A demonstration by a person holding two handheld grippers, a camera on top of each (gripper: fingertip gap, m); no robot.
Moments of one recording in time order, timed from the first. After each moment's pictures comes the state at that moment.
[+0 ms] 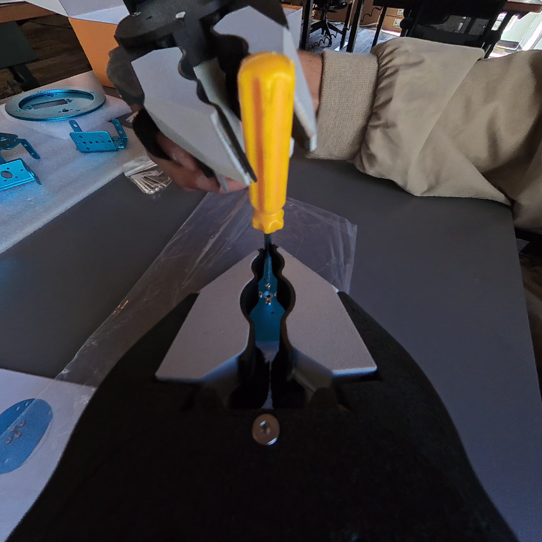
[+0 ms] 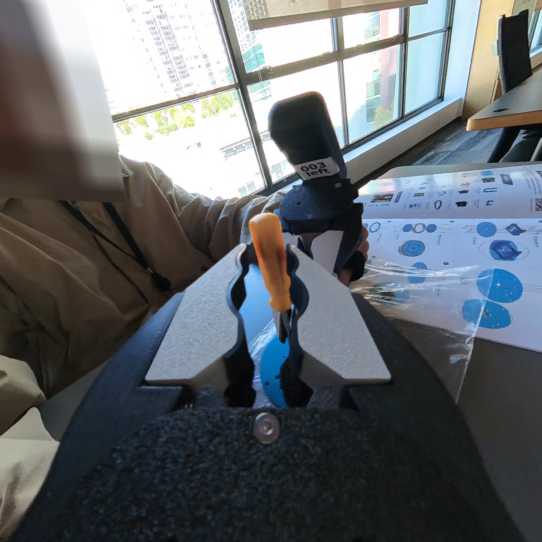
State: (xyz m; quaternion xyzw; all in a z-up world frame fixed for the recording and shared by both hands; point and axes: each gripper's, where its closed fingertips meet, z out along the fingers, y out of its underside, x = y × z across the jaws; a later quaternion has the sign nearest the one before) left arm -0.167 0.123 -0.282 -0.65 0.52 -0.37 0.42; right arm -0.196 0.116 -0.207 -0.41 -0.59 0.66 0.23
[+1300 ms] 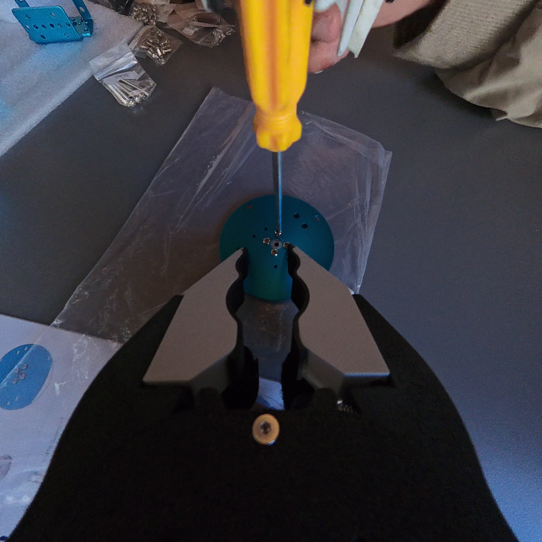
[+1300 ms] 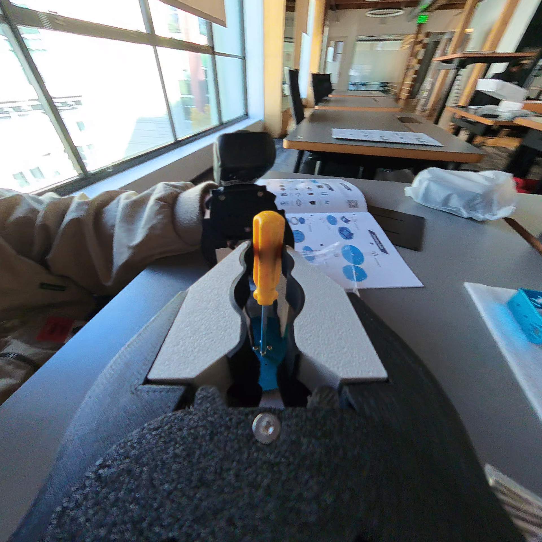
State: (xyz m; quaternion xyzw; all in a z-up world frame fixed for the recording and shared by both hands) left arm -0.183 0.122 -0.327 -0.71 0.56 -0.27 0.34; right arm -0.191 0.126 -0.210 -0.54 -0.53 0.46 0.47
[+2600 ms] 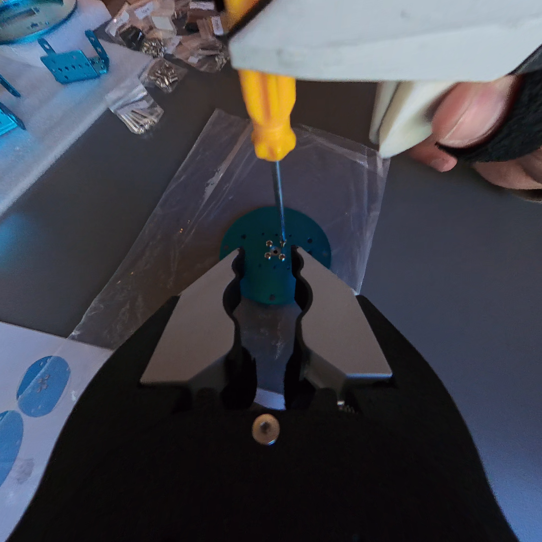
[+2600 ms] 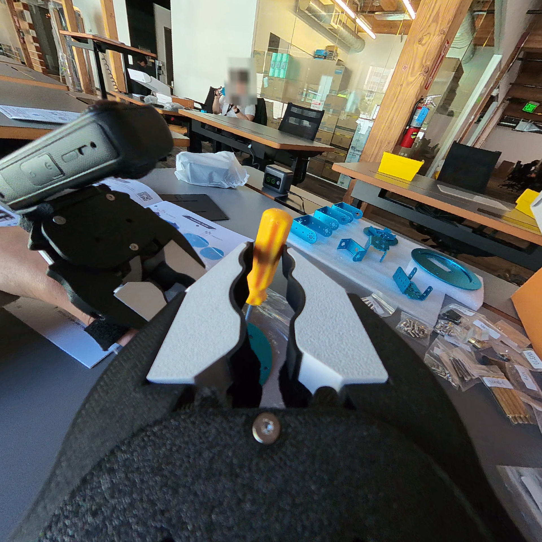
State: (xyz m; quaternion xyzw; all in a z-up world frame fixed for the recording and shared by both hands) left arm -0.177 0.122 -0.321 -0.69 0.57 -0.25 0.37; right arm -0.169 0.135 -0.211 -0.69 -0.23 0.08 0.68
